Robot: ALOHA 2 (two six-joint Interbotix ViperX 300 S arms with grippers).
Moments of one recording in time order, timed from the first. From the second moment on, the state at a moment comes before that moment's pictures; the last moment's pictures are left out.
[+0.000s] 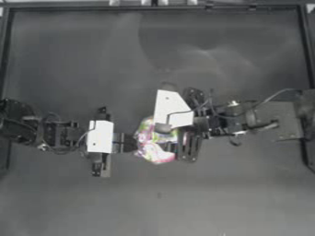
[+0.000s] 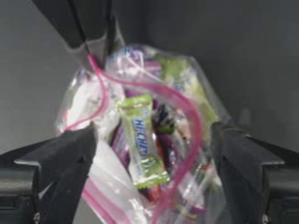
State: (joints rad) left arm 0.04 0.06 0.90 -0.04 -0.46 0.18; right arm -0.03 0.04 0.47 -0.32 0.45 0.41
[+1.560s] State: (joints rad) left arm 0.06 -0.15 0.91 -0.04 -0.36 0.27; right arm -0.01 -0.22 0.59 -0.33 0.49 0.42
